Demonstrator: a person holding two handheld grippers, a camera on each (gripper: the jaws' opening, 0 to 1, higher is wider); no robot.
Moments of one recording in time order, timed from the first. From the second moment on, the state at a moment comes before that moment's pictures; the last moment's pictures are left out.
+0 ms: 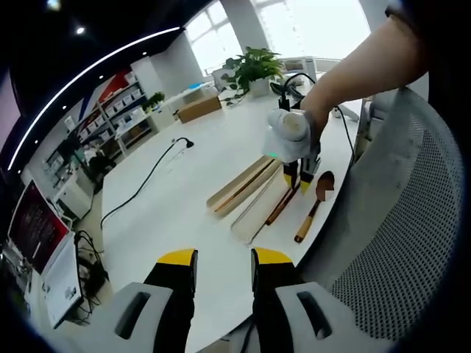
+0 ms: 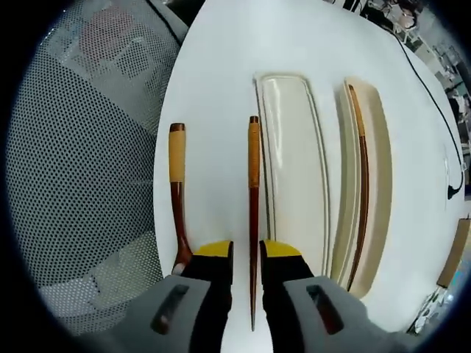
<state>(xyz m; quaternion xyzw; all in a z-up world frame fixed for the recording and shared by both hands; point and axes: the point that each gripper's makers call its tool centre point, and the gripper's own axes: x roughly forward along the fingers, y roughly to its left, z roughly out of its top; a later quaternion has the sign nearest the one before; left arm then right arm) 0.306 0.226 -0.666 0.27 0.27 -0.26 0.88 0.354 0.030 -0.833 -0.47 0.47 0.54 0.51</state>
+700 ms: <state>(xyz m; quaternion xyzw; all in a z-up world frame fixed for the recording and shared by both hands) 0.306 0.227 -0.669 0.27 0.28 -0.26 0.88 0.357 0.030 -0.833 -0.46 0.48 0.54 0.51</state>
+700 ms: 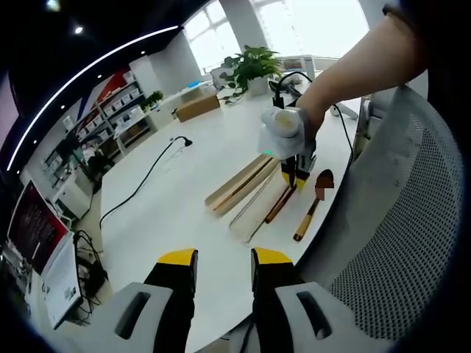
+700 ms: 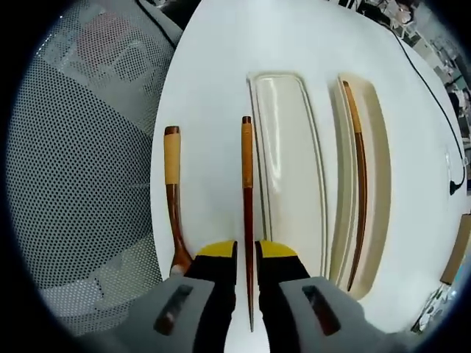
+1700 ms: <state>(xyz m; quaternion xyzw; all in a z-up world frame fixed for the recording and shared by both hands) 0.305 0.227 -0.669 0.27 0.28 -0.26 0.88 0.360 0.030 -0.835 -0.45 0.48 0.54 0.52</state>
